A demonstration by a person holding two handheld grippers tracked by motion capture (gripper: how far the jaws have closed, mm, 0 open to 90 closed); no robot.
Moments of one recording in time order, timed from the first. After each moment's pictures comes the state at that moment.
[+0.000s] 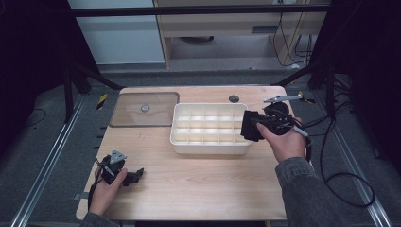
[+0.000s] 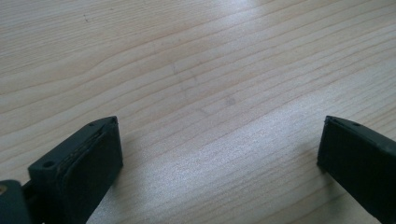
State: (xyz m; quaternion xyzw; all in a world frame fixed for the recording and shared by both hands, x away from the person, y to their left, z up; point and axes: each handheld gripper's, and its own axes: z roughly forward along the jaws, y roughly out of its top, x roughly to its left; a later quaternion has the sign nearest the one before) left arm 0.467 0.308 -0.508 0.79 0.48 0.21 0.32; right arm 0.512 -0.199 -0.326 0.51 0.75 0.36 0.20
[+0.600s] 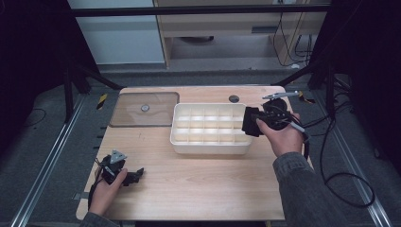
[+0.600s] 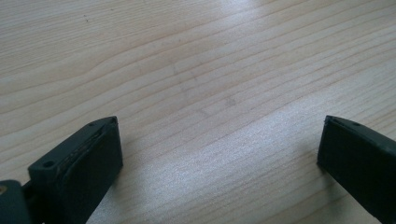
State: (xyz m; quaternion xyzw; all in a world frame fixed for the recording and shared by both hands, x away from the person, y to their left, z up) left arm 0.467 0.308 -0.508 0.79 0.48 0.21 0.32; right arm 0.533 -0.201 -0.335 0.52 0.75 0.35 0.22
